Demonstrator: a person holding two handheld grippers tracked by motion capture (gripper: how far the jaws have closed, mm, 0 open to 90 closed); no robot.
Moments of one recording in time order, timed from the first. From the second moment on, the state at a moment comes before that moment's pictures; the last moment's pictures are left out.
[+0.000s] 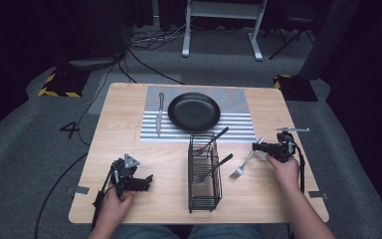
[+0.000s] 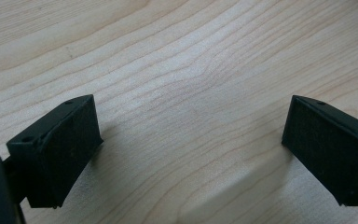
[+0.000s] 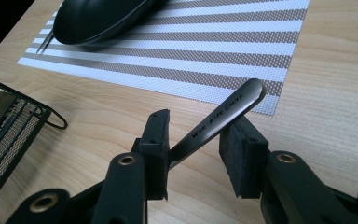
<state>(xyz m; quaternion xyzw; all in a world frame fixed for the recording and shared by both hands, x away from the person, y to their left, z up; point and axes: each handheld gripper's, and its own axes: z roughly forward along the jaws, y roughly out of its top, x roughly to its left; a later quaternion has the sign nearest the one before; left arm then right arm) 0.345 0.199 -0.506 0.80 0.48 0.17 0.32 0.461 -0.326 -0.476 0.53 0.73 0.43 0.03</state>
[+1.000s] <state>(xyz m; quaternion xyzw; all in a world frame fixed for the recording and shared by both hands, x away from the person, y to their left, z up) 0.345 0.199 -0.506 0.80 0.48 0.17 0.32 0.462 -0.339 -0.484 0.59 0.71 0.39 0.04</state>
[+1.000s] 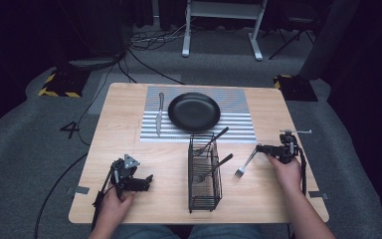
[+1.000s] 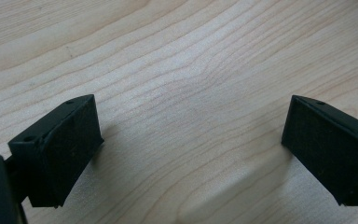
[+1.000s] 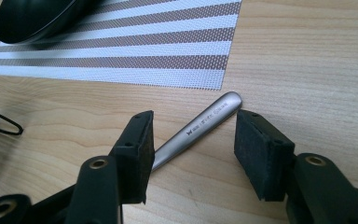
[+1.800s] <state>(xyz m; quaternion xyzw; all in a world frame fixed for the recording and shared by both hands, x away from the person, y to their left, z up) 0.344 0.199 -0.506 0.80 0.48 0.17 0.32 0.419 -0.253 -0.485 0.52 0.79 0.27 0.19</state>
